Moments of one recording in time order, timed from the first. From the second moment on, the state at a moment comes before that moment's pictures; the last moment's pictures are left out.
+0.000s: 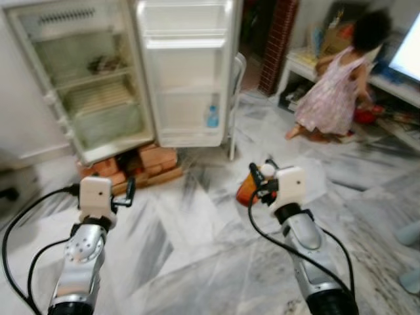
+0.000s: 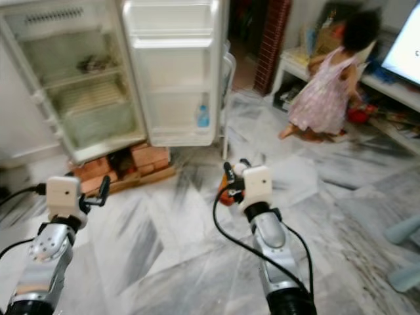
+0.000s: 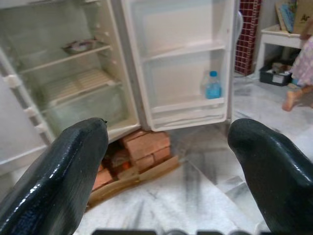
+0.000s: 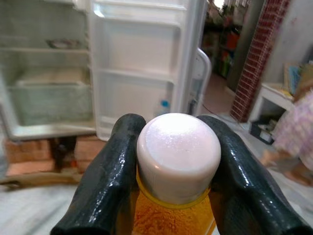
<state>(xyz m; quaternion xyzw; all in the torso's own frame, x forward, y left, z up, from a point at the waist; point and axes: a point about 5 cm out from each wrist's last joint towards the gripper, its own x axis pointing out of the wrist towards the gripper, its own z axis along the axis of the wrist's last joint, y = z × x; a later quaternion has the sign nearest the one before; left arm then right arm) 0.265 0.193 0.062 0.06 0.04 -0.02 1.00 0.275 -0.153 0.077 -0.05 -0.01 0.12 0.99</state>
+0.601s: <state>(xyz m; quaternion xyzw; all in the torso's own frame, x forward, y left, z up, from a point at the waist) 0.254 0.228 0.058 0.11 0.07 -0.03 0.99 0.271 -0.157 0.073 -0.05 0.00 0.12 0.99</state>
